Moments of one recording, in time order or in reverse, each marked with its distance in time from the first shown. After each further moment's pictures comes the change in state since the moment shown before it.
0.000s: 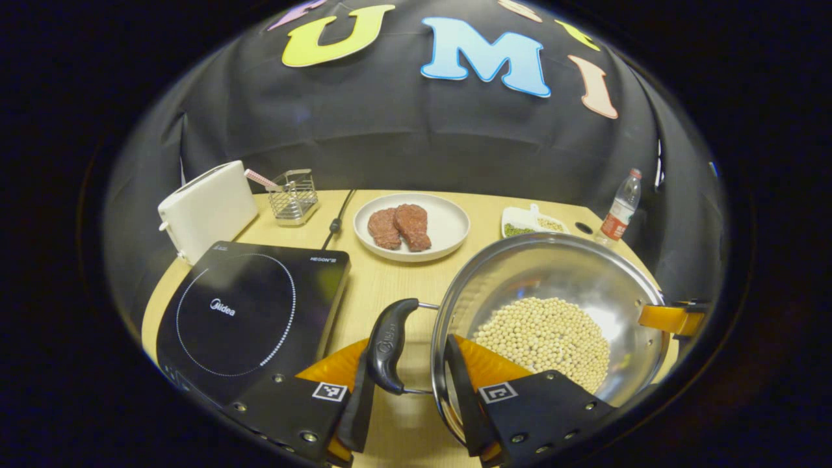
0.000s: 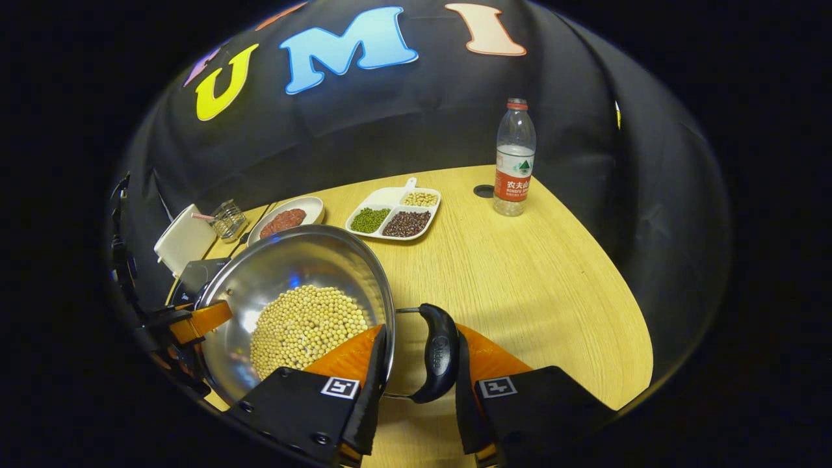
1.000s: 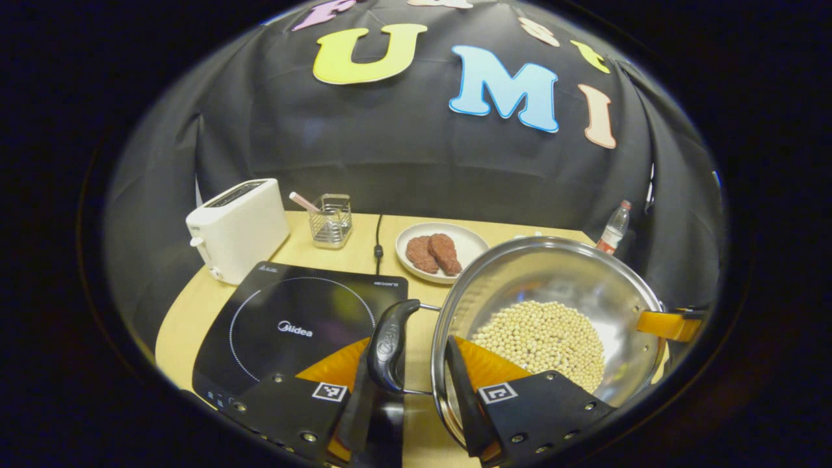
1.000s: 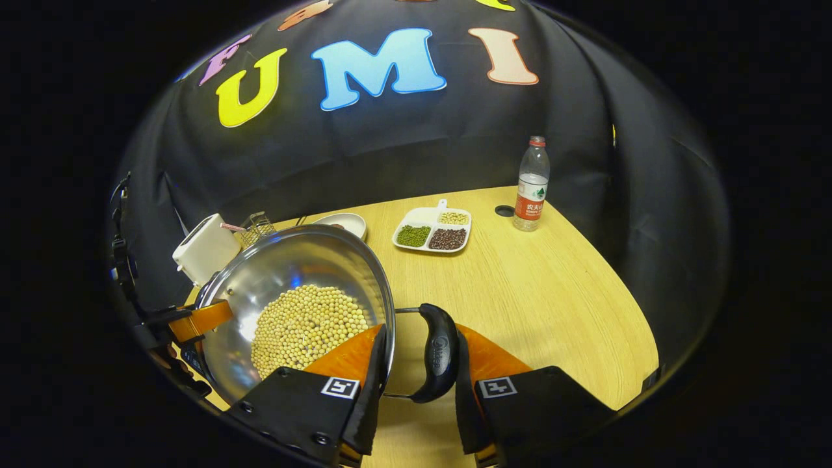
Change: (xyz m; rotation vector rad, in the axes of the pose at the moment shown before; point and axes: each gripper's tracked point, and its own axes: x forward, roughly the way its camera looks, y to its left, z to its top) left arm -0.069 0.083 0.034 -0.016 -0.081 -0.023; right arm -0.056 0.088 0.002 0.003 -0.076 0.000
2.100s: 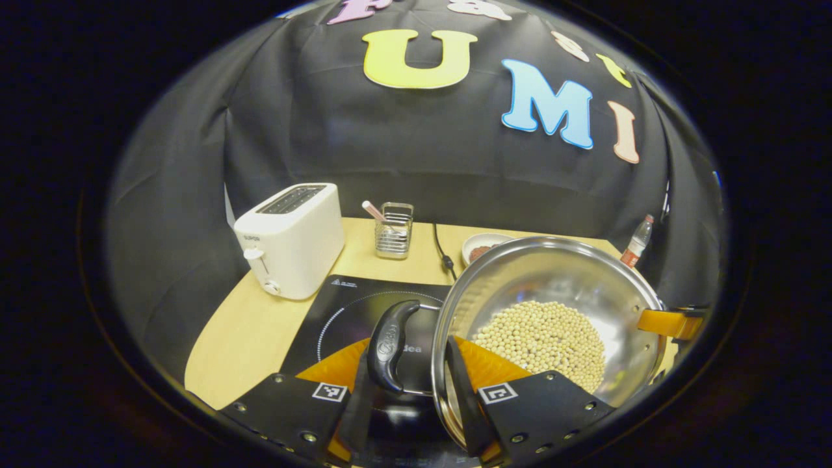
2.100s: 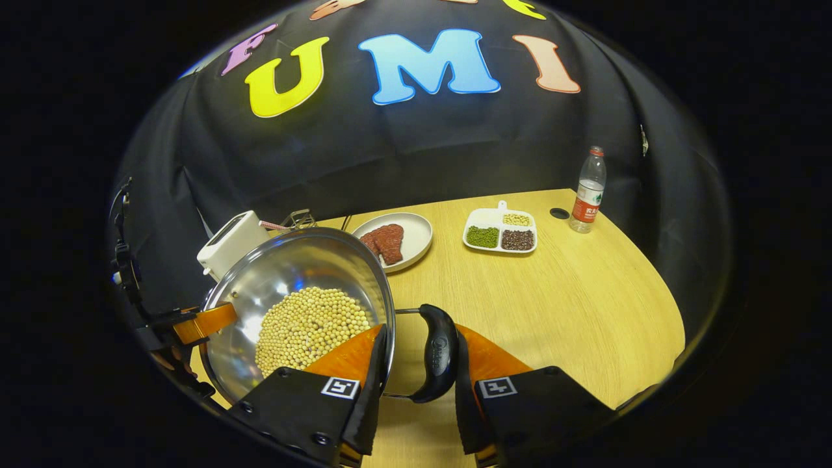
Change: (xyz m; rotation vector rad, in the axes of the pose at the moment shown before) left arm -0.018 0.135 0.020 -0.023 -0.010 0.054; right arm 0.012 0.128 0.002 -0.013 -0.003 0.078
